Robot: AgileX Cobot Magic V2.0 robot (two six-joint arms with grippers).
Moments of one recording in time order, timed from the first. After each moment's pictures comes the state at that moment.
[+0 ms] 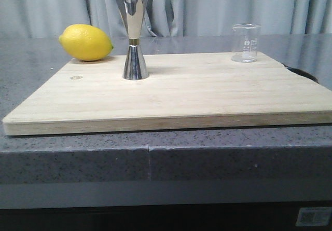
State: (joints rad) left arm 0.09 0.62 -0.49 -1.49 0.26 1.41; right arm -0.04 0.46 -0.41 -1.04 -0.10 0.82
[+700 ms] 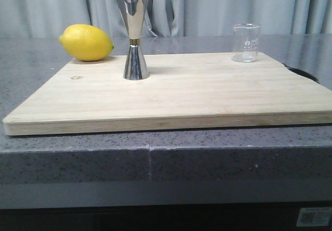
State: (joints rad) left arm 0.07 0.27 -0.31 -0.48 0.22 0.33; right arm -0.04 0.46 -0.41 -1.04 -0.10 0.82
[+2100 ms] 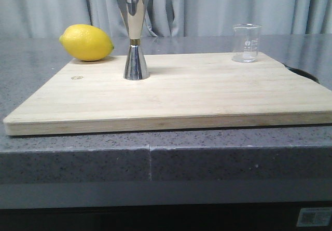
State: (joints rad) left arm -0.05 -0.01 0.01 0.17 -0.06 -0.30; right arm -0.04 0.46 -0.41 -1.04 -0.10 0.82
